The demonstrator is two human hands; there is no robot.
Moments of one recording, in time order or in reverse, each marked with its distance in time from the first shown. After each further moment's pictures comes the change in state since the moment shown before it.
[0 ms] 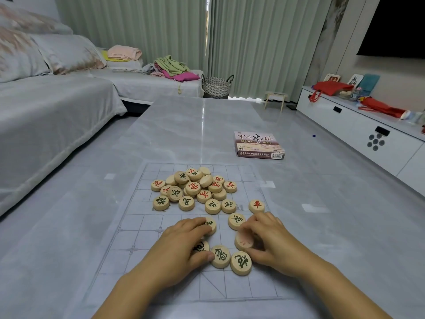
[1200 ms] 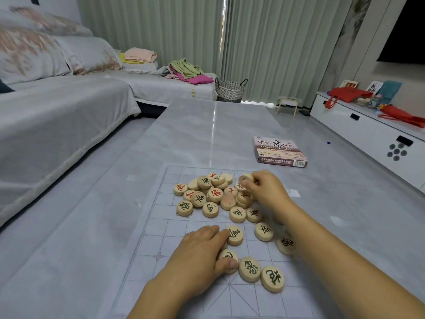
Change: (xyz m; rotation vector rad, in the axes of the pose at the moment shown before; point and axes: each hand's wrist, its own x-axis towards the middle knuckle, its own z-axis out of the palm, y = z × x) left_hand -0.002 -0.009 -0.007 -0.001 -0.034 -0.057; right_hand 0.139 0.000 -0.006 0.188 0.285 0.364
